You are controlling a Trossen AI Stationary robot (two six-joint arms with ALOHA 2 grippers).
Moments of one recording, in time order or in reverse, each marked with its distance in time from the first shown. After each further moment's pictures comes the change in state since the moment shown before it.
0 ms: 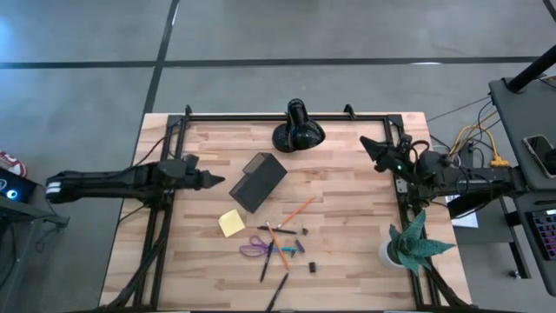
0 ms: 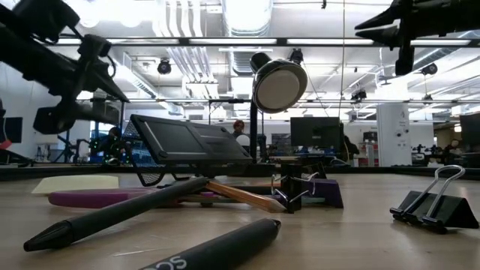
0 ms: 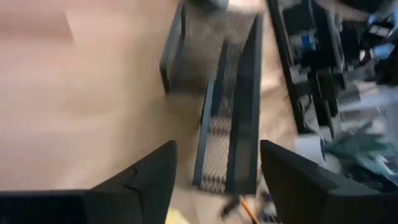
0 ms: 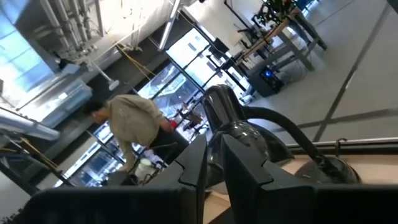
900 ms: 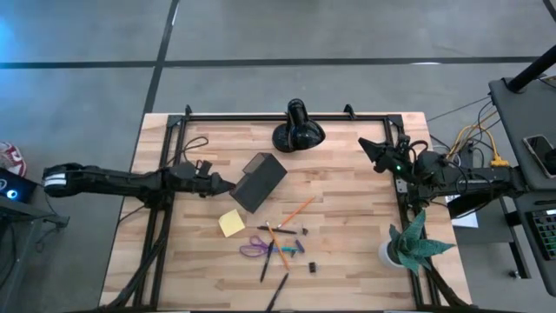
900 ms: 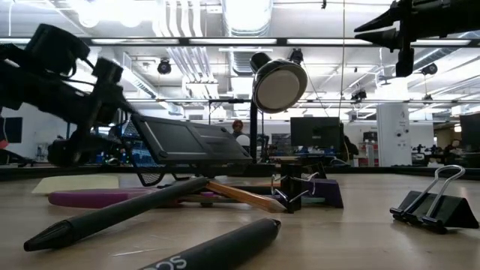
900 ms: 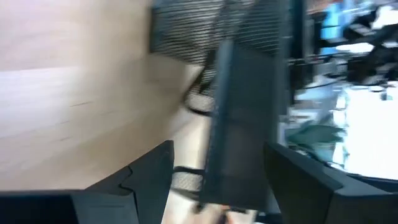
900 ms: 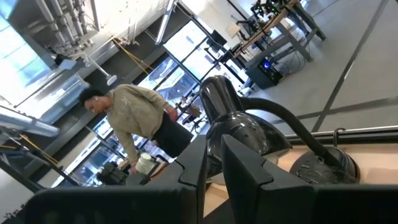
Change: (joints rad) left arm 0.084 0.323 -0.222 0.736 0.213 -0.126; right arm 0.000 0.002 0.001 -0.030 -0.013 0.032
